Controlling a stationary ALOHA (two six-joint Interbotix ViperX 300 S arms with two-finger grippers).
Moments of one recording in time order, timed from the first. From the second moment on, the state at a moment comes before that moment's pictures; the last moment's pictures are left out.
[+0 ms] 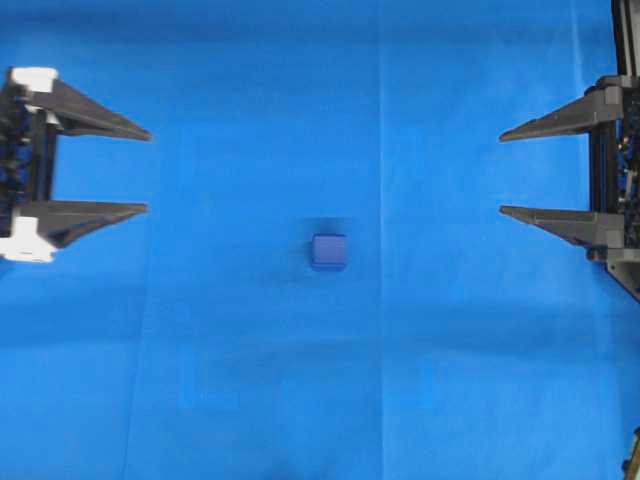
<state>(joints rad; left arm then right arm) -0.01 -0.73 1.09 0.00 -0.40 -0.01 0.00 -0.93 1.16 0.00 -0.25 0.01</state>
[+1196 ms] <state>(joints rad) -0.01 -0.02 0.50 0.01 -0.36 0.00 -0.01 -0.90 1.15 0.00 -0.26 0.01</state>
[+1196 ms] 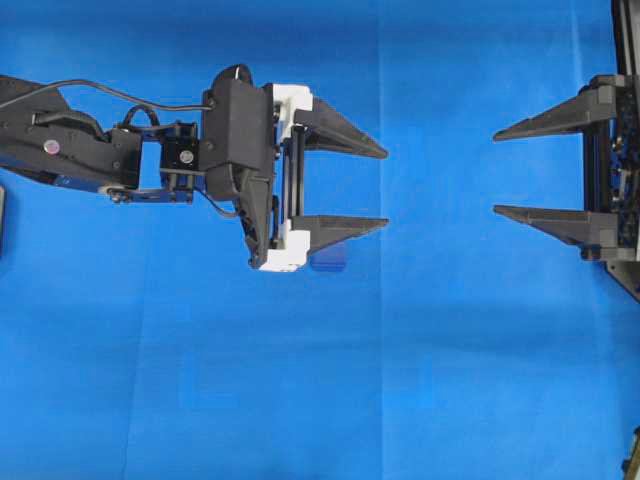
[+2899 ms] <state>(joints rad) -0.04 0.17 0.02 0.01 0.86 0.00 -0.01 -0.89 1.15 0.00 -0.24 0.02</state>
